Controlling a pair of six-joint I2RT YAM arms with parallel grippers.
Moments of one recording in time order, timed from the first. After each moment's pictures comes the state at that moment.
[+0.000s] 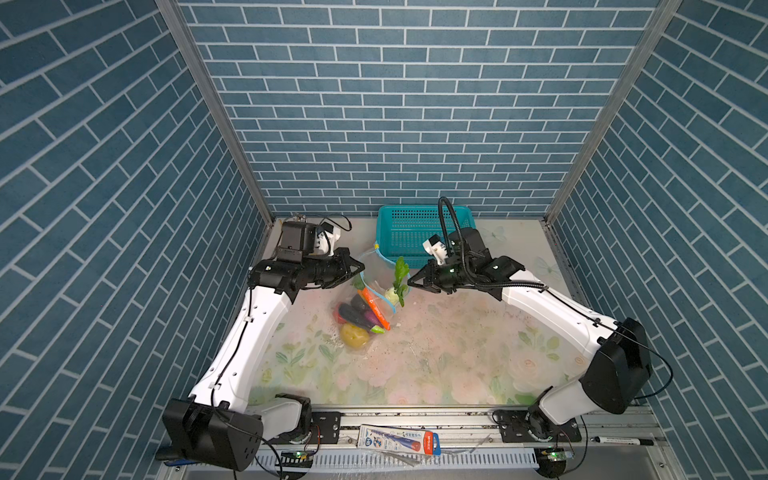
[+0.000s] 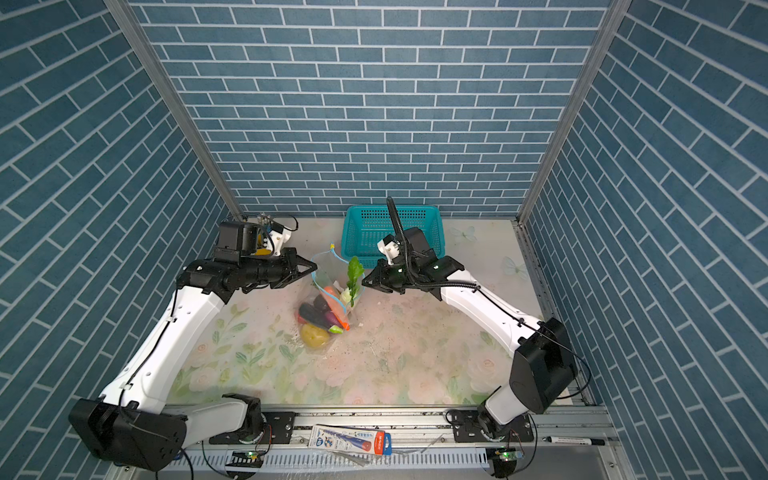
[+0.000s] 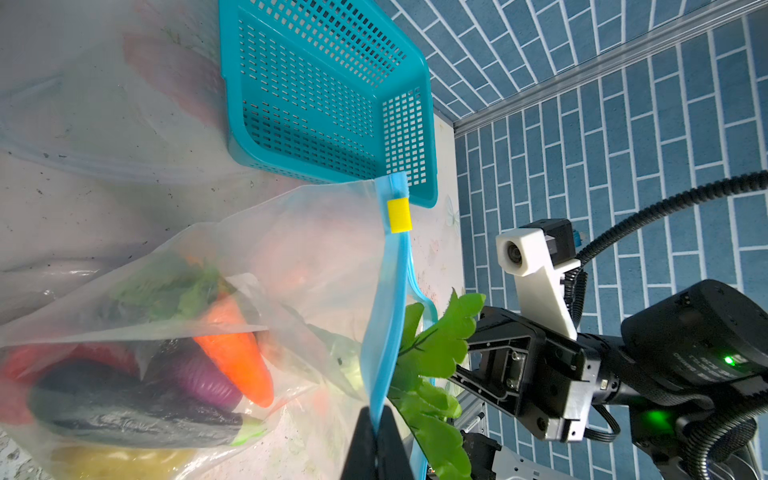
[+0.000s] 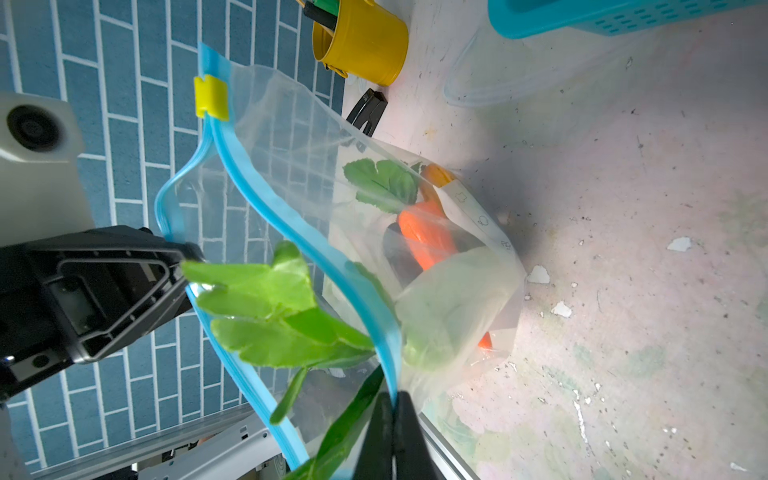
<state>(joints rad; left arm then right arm) -0.20 1.23 1.28 -0.80 0.63 -0.62 0.71 1.53 1.30 -0.47 -0.60 0.81</state>
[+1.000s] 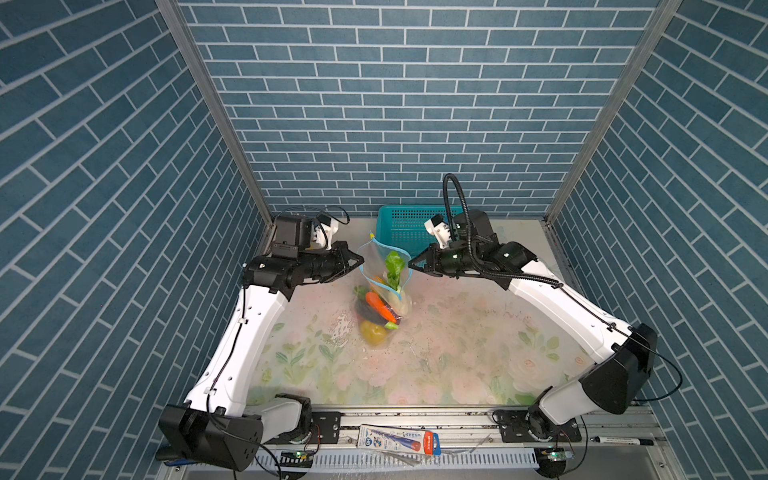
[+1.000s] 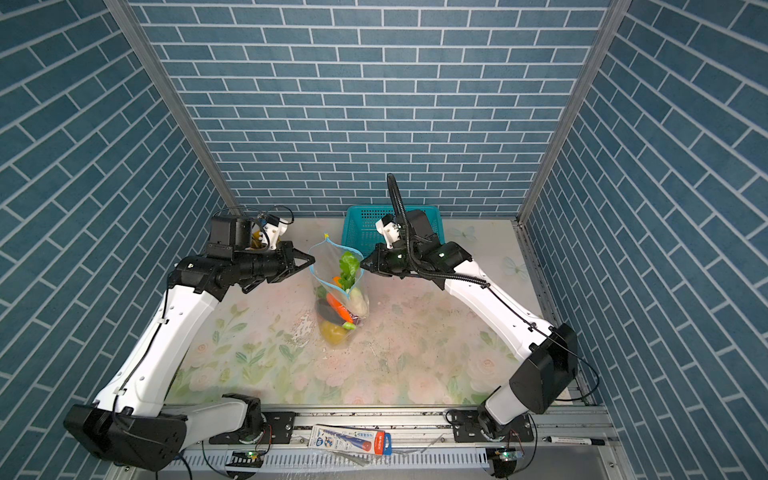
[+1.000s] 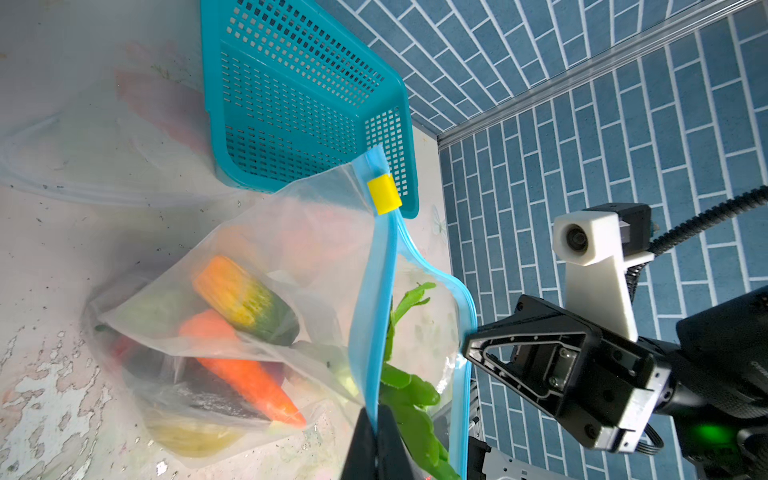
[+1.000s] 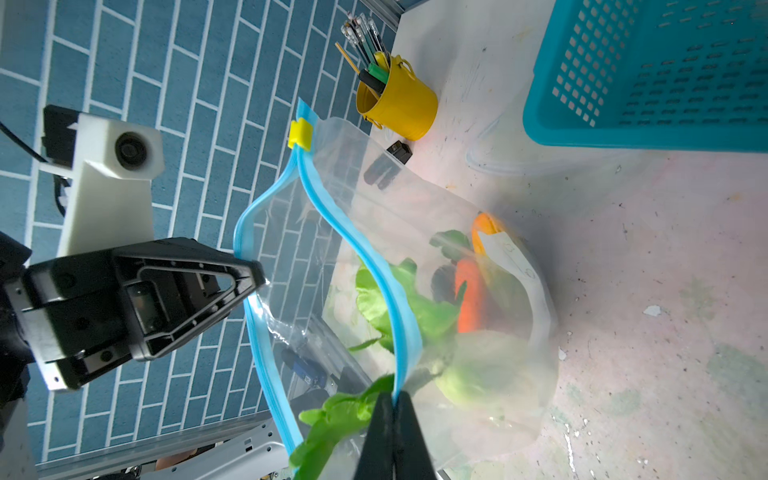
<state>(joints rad) -0.20 1.23 1.37 -0.83 0.63 -0.62 0.71 1.53 1.53 -0.61 -0.51 0.70</state>
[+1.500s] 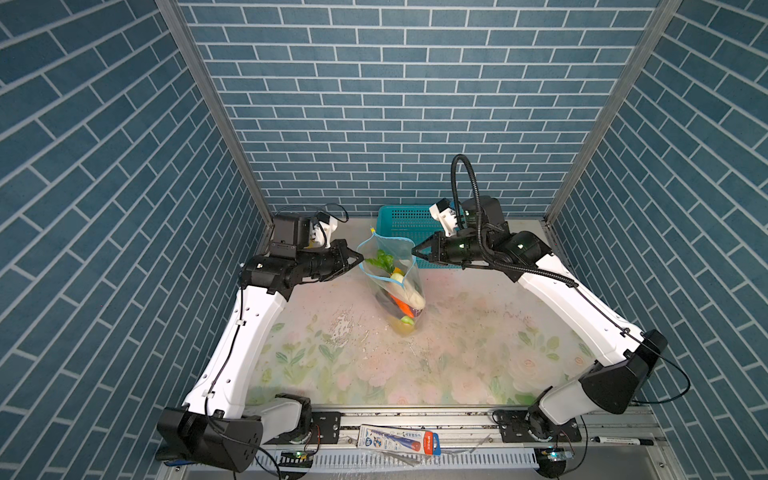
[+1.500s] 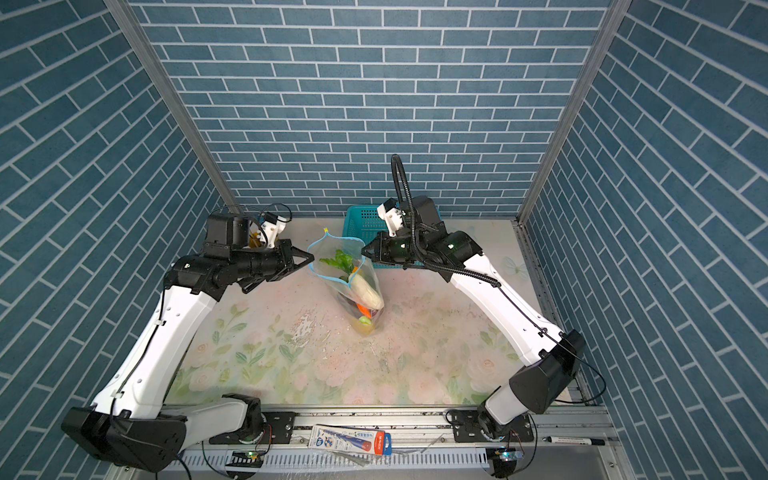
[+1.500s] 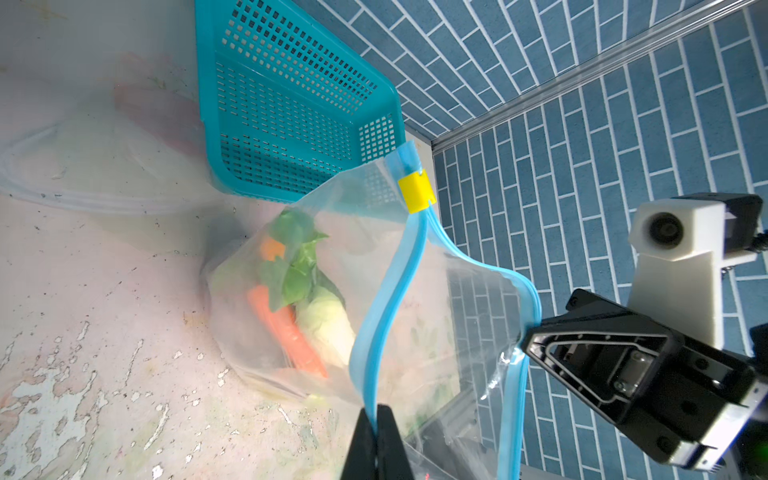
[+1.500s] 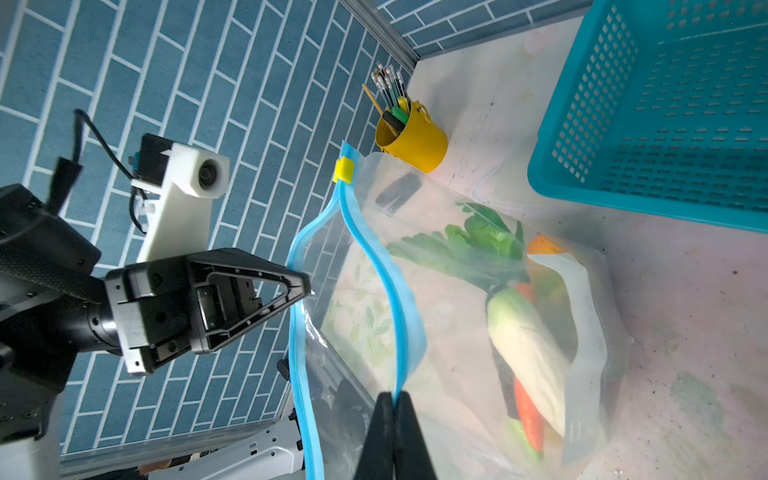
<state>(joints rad) -0.20 1.22 1.39 -0.84 0.63 -0.63 0.72 1.54 1.70 -0.72 -0.46 0.63</state>
